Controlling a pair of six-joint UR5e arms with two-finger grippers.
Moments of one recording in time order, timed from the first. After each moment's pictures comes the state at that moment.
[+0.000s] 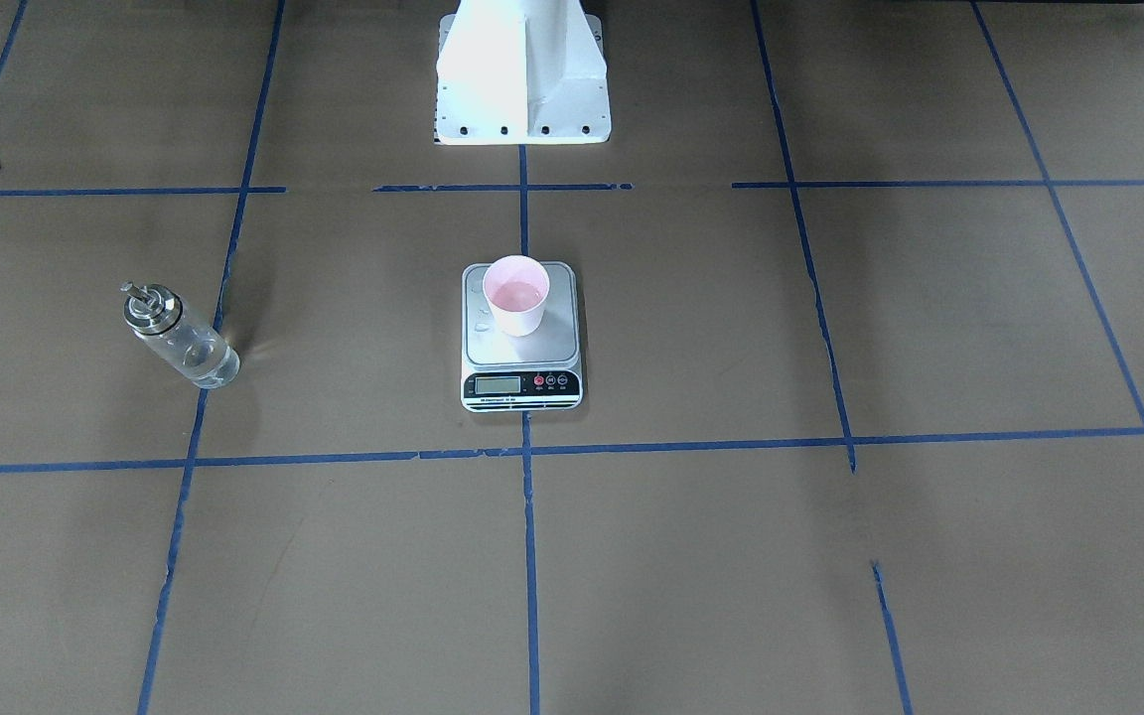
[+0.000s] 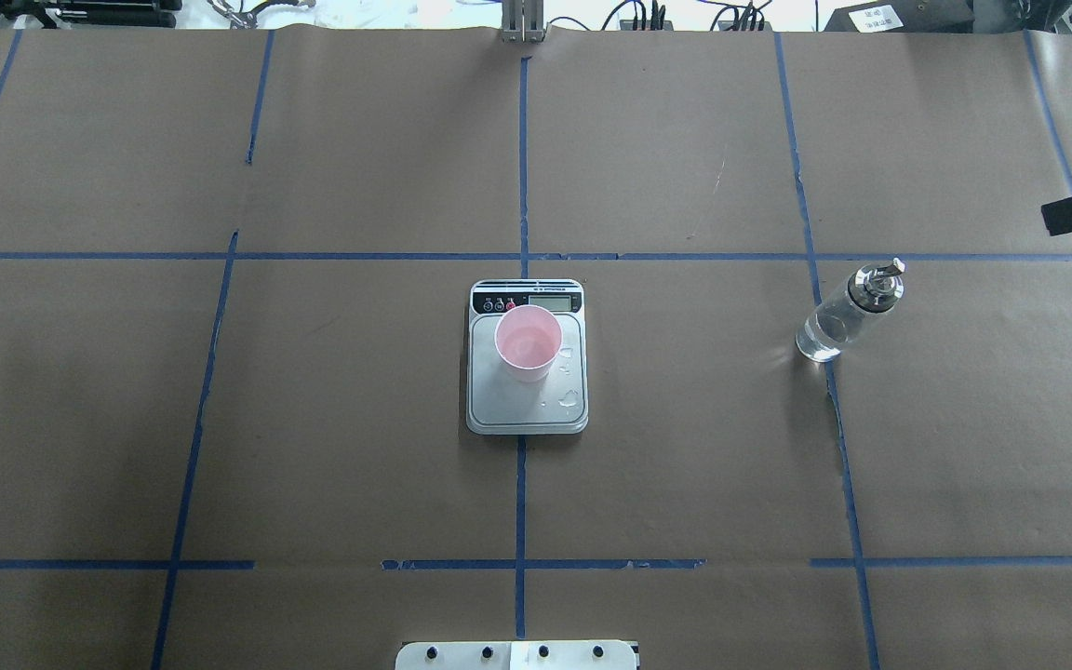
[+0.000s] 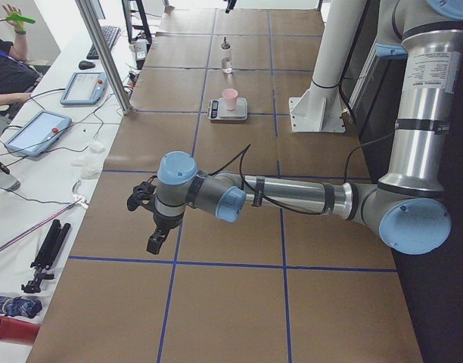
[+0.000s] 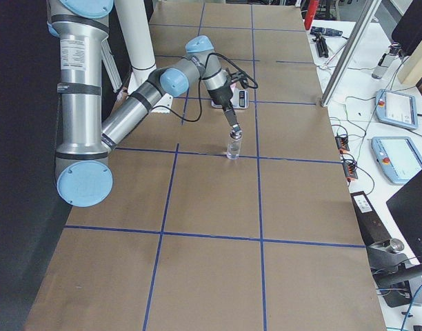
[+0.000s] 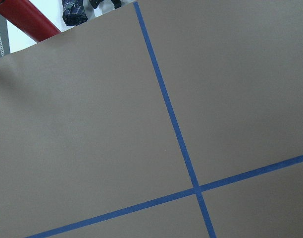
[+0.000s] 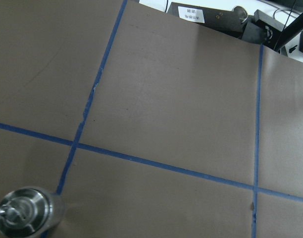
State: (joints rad) left arm -1.54 -1.64 -1.58 -1.88 -2.19 0.04; right arm 1.17 -1.56 2.25 -1.66 1.94 0.40
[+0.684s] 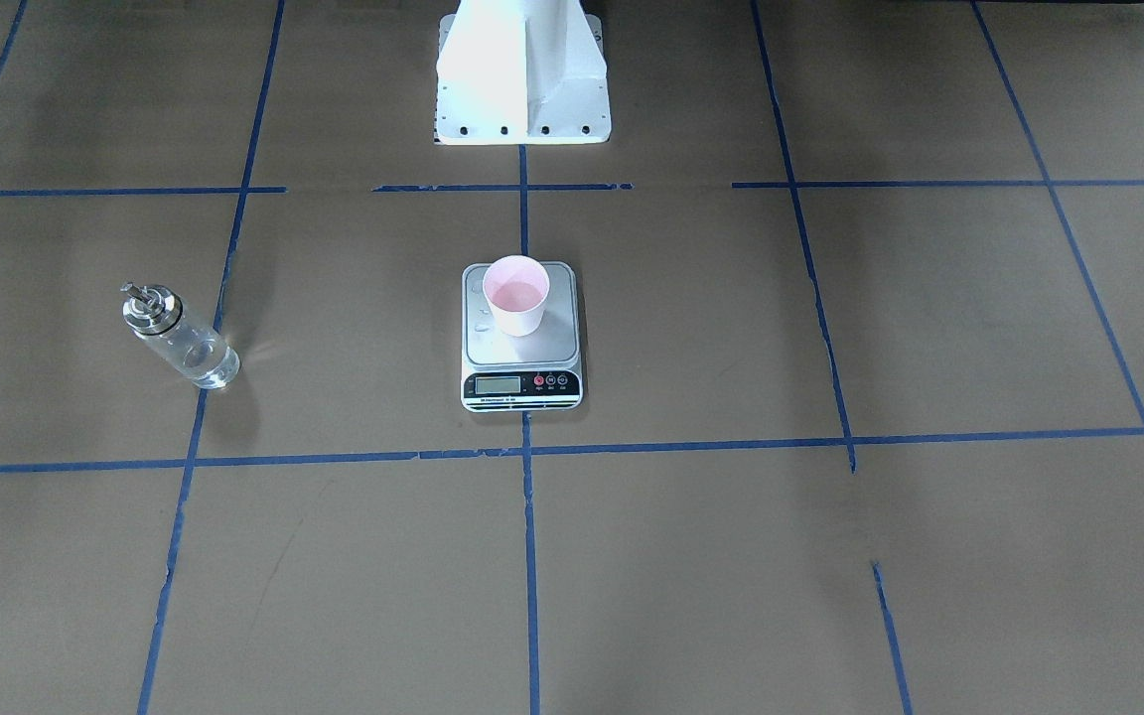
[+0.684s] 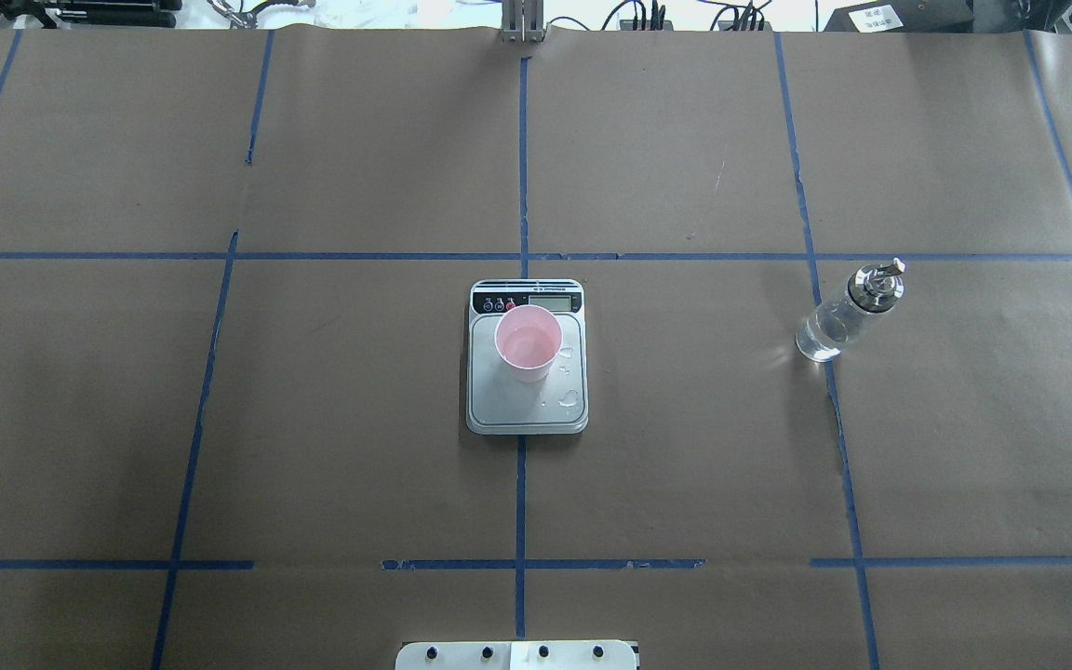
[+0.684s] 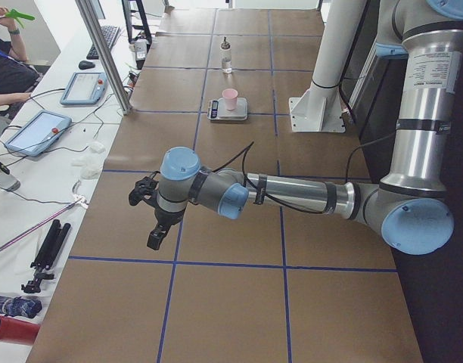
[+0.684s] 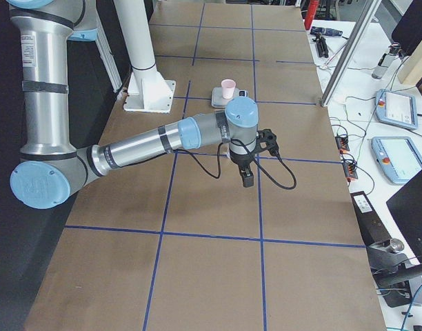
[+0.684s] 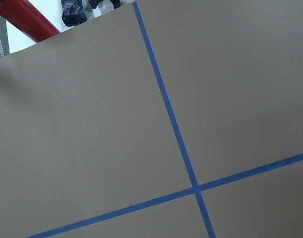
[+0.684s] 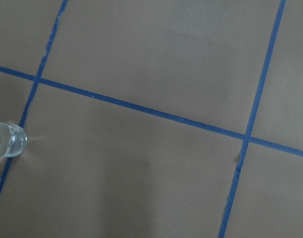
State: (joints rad) left arm -1.54 -1.61 -1.64 -1.89 -2.19 0.05; right arm 1.49 -1.61 1.91 -1.66 2.38 -0.04
